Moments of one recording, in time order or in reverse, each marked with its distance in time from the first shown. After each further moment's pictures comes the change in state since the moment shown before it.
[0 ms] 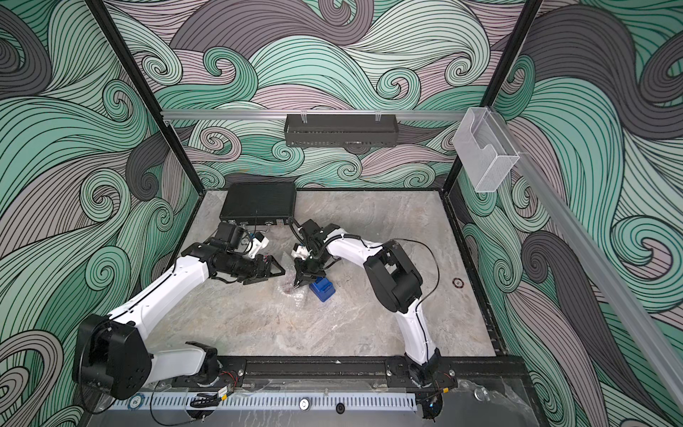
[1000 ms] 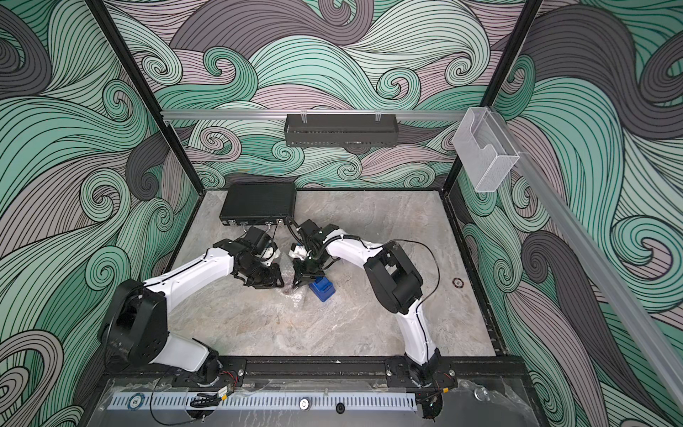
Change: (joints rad) left arm -0.158 0.212 0.060 -0.066 -0.298 -0.024; right arm 0.012 -0.011 0.000 0.015 -0.005 -0.038
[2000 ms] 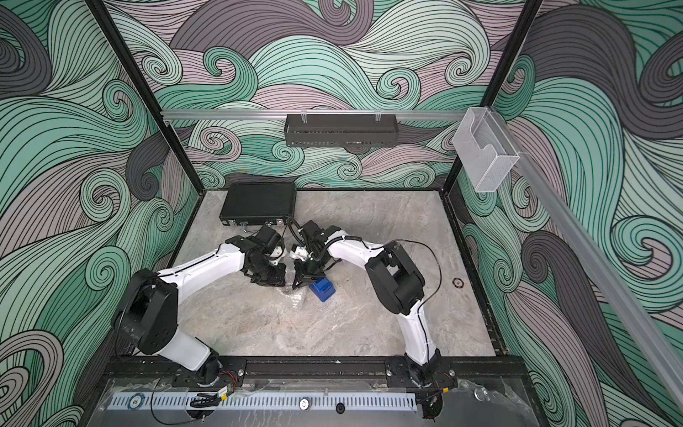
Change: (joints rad) left arm -0.068 0.058 0.069 -0.023 -0.137 0.035; right arm -0.005 -0.016 -0.039 0.023 -0.010 -0.010
